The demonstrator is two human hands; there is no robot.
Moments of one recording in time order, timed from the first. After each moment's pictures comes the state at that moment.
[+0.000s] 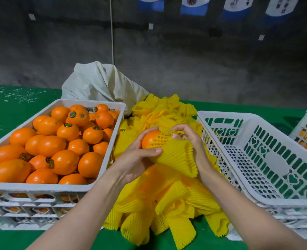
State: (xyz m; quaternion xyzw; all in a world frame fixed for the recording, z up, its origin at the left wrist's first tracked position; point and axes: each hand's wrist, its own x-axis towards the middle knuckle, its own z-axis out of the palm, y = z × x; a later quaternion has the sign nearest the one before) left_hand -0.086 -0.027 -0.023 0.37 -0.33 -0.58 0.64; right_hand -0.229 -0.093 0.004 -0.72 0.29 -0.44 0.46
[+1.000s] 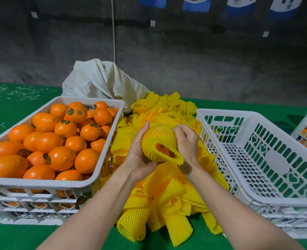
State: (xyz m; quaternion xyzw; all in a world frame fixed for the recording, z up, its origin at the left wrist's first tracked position) left_hand -0.113 -0.045 -0.020 0.29 -0.14 -0.69 0.65; right_hand -0.213 -0.100 -0.008 -0.61 0.34 -0.54 0.47
